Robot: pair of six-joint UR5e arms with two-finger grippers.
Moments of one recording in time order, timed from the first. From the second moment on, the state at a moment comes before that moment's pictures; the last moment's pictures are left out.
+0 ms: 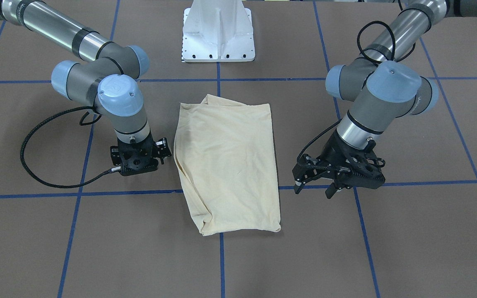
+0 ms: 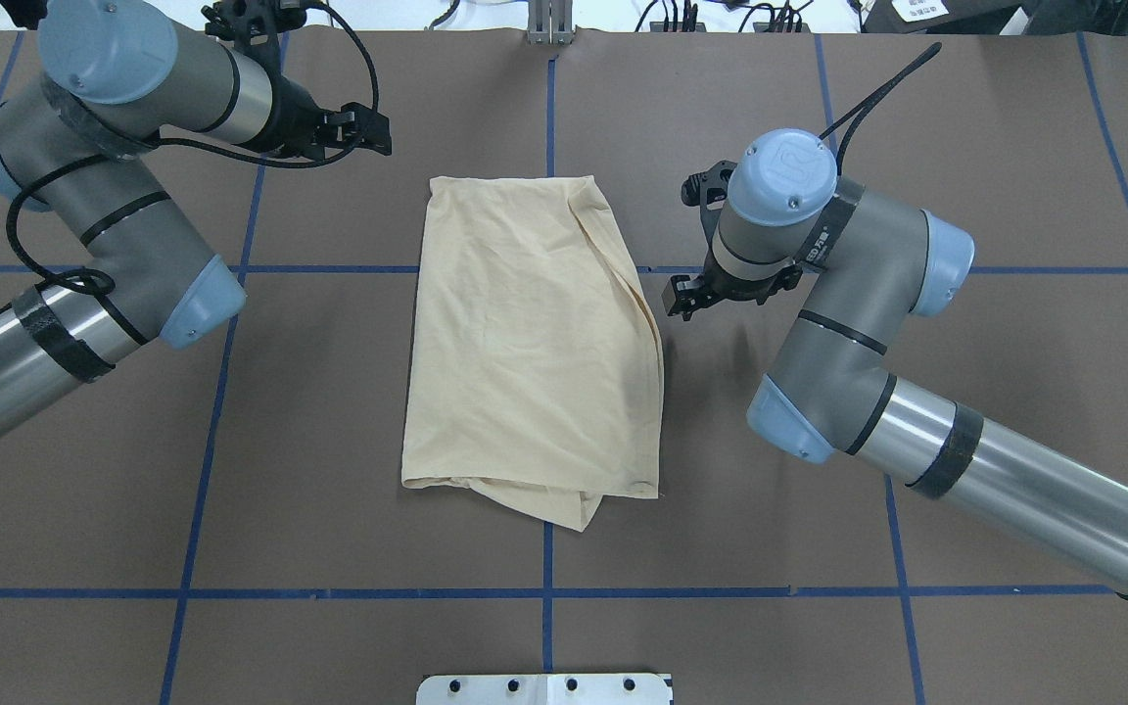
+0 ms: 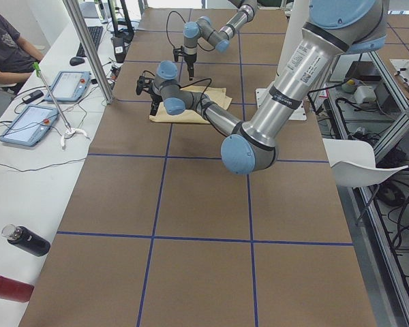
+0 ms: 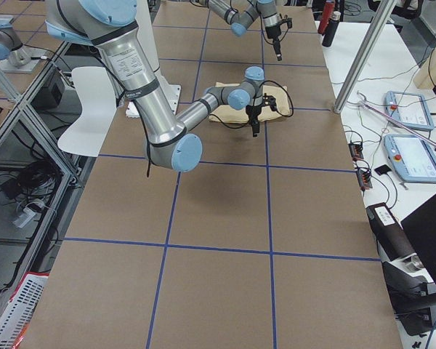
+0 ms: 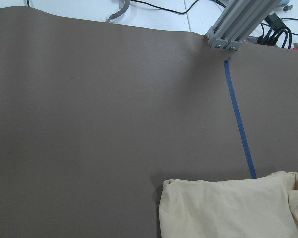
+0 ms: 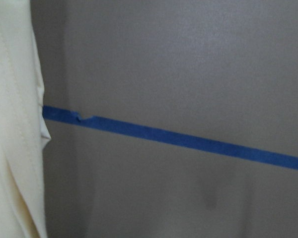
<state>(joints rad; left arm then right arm) -0.88 -2.18 -1.44 -2.22 -1.97 -1.09 0.69 -0.96 1.51 -1.47 1.93 0.85</state>
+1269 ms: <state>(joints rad) -0.88 -2.17 -1.42 -2.22 -1.97 -1.09 0.67 -0.60 1.06 -1.30 1.76 0.83</state>
